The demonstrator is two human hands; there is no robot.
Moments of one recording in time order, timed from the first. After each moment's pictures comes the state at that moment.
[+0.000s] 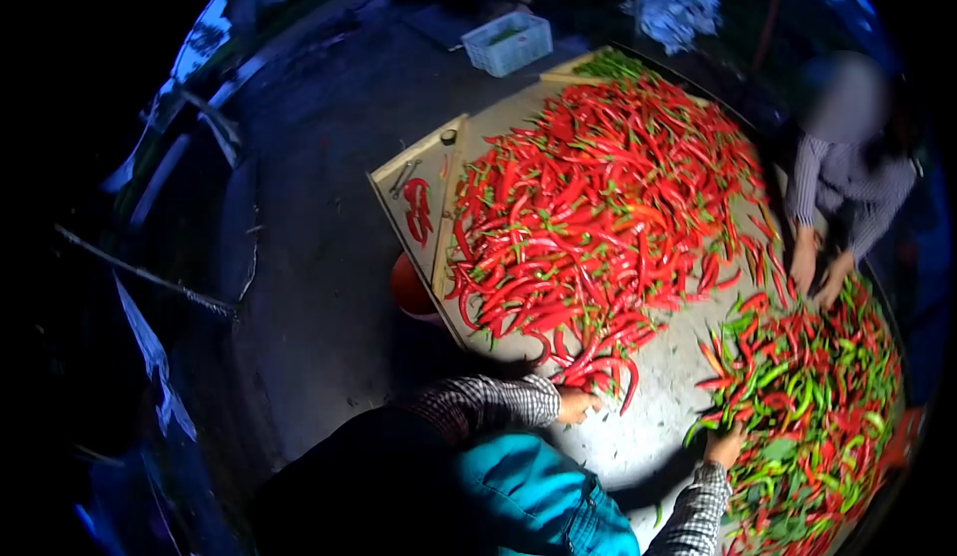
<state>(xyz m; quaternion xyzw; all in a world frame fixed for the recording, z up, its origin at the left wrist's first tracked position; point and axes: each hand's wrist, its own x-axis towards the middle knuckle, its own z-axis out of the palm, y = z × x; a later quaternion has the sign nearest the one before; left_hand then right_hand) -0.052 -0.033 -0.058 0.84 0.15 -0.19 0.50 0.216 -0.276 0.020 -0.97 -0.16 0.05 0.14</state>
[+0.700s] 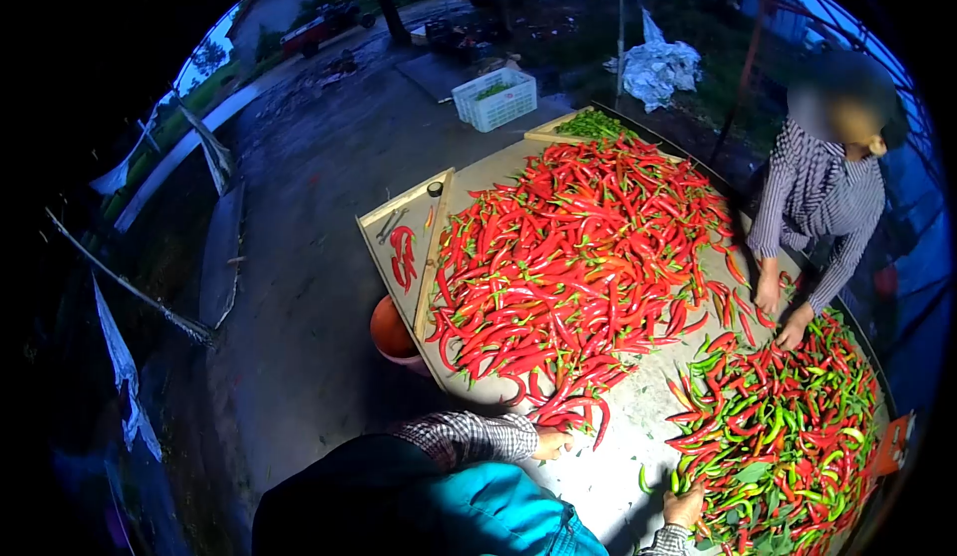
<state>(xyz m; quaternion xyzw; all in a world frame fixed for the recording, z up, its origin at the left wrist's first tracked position) -0.056 -0.025 -0.024 0.83 0.15 -0.18 0.50 0.166 -0.302 0.051 -0.97 -0.15 0.13 0.14</state>
